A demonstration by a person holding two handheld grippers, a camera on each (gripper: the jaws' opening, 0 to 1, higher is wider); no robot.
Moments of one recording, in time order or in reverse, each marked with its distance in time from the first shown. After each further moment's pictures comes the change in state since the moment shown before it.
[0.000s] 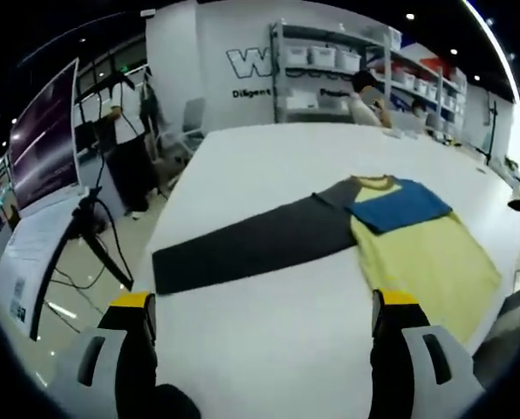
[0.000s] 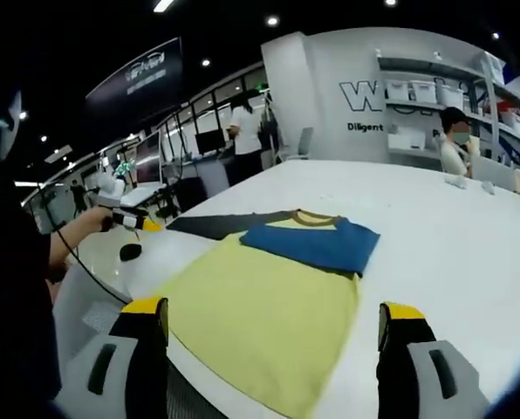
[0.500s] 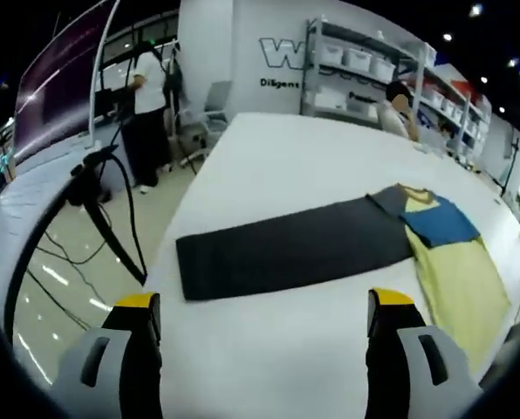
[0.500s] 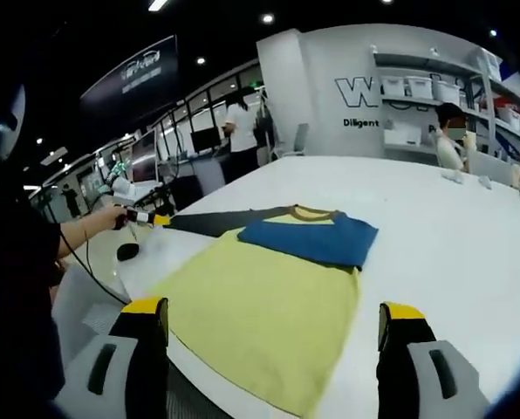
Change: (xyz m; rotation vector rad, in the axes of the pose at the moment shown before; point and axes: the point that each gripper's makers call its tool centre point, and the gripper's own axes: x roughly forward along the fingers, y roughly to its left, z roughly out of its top) left arm 0.055 0.070 -0.035 -0.184 0.112 0.053; right arm 0.002 -0.005 -0.006 0.029 0.021 -0.039
